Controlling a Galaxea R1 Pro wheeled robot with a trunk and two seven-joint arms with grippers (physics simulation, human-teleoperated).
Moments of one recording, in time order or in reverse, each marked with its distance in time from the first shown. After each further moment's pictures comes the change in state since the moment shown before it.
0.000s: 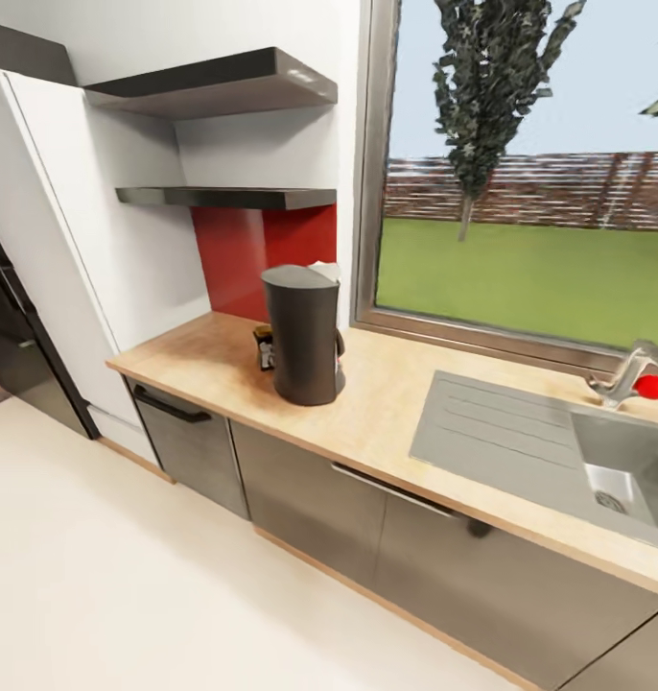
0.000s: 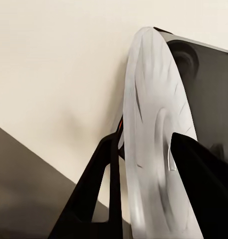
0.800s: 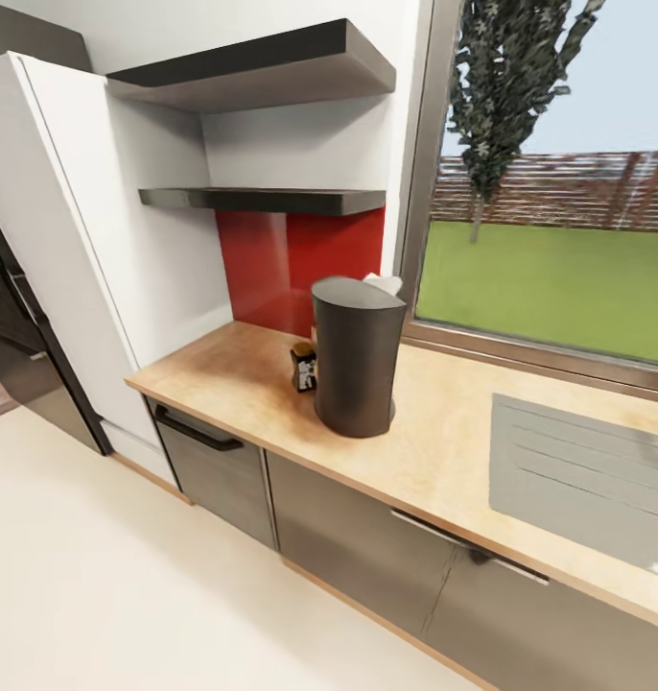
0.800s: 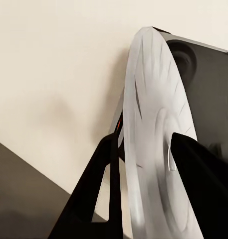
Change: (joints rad) left arm -0.001 -0.004 0.001 0.000 -0.001 0.002 0.000; right arm 0.000 0.000 0.006 0.000 0.079 0.002 0.001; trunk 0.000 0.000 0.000
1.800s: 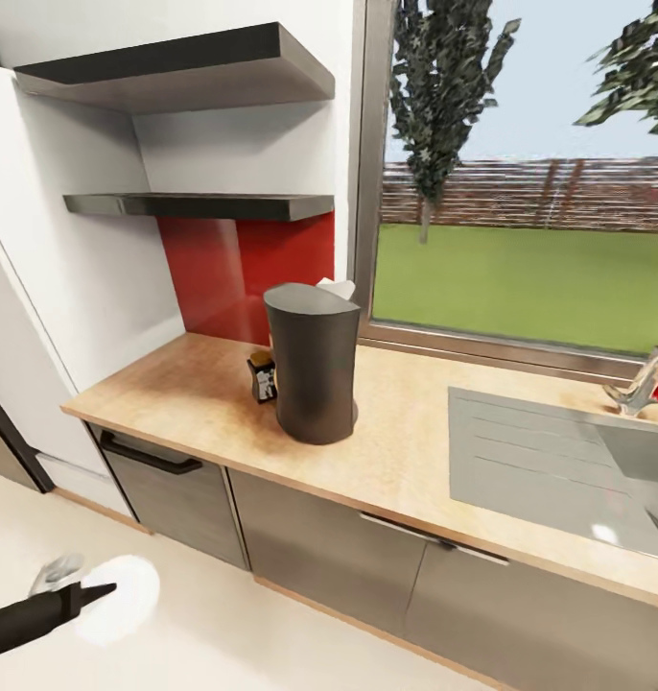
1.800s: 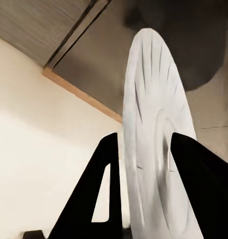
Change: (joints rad) left arm -0.349 0.329 0.126 -0.580 0.069 0.636 -0.647; right arm 0.000 0.001 0.000 0.000 0.000 -0.001 0.000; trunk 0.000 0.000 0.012
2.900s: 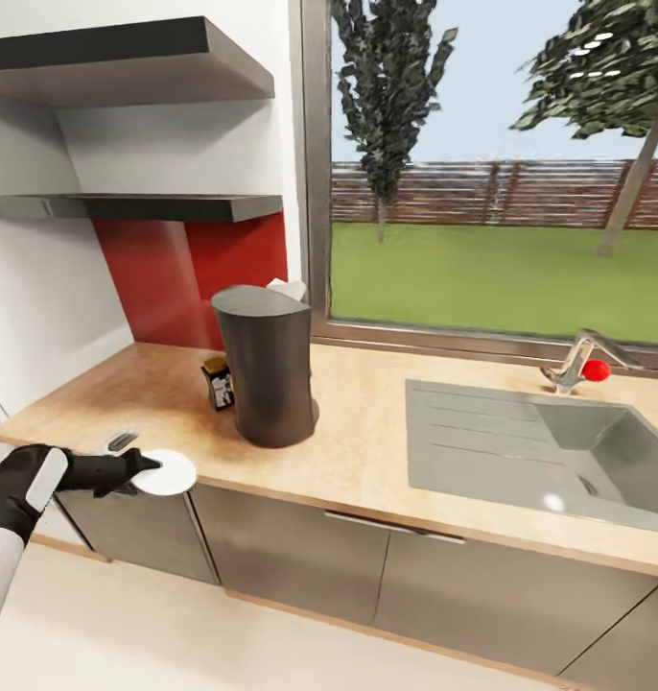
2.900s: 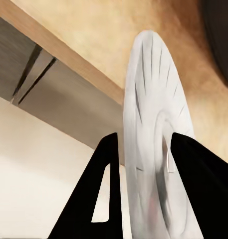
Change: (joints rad) left arm -0.500 -0.134 0.020 -0.012 0.021 0.452 0.494; right arm 0.051 -0.011 -0.001 0.001 0.001 0.006 -0.003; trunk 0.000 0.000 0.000
